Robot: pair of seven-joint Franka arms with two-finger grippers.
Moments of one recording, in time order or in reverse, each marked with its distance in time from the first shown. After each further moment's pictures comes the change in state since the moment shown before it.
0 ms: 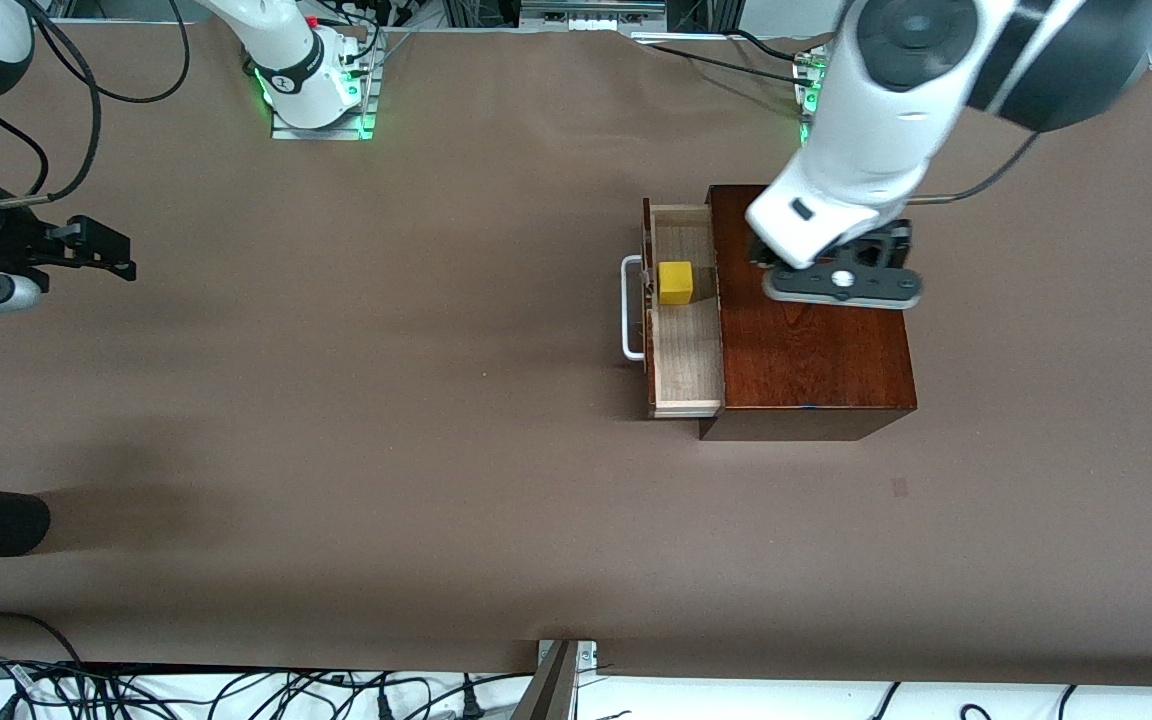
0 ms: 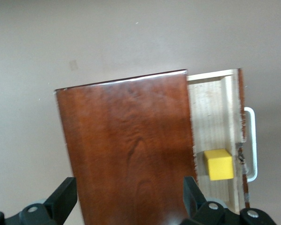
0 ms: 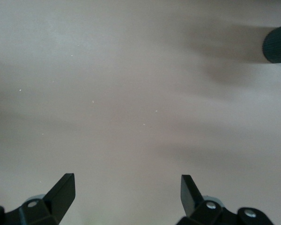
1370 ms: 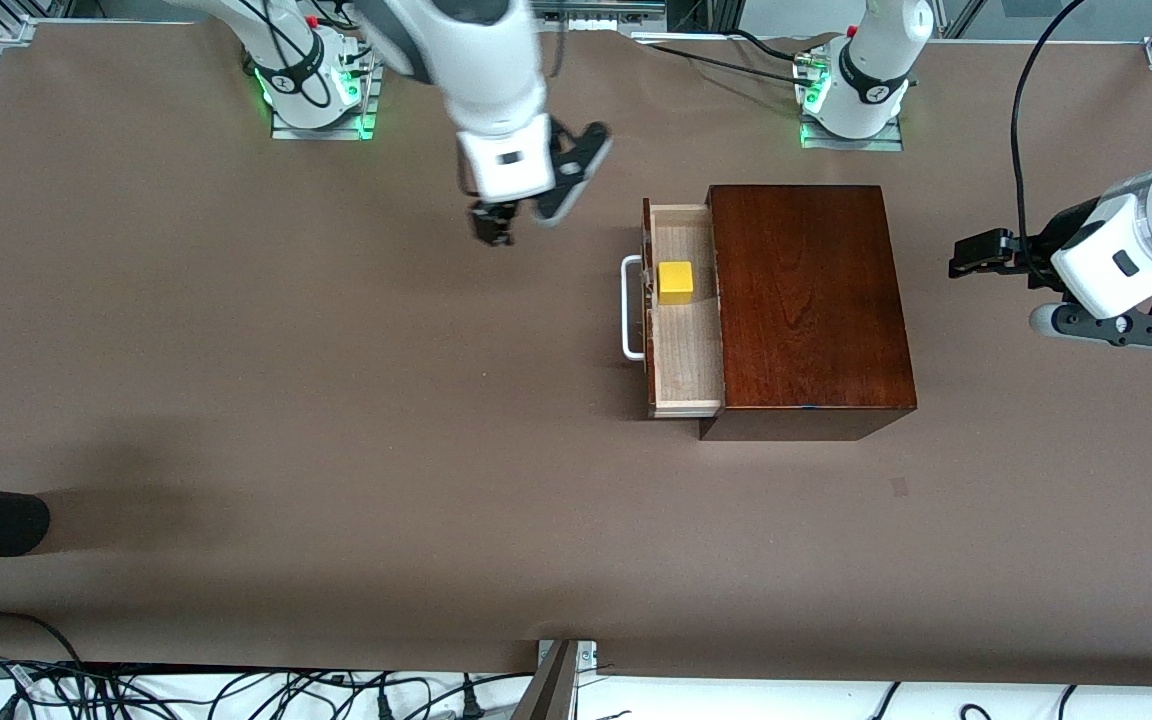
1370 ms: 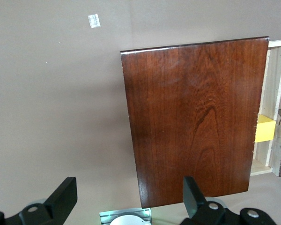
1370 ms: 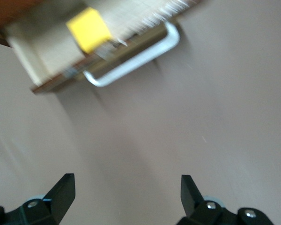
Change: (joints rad) left arm 0.361 -0.062 0.033 -0.104 -0.193 -0.074 0.350; right arm 0.449 0.211 0.429 0.030 -0.060 0.275 -0.047
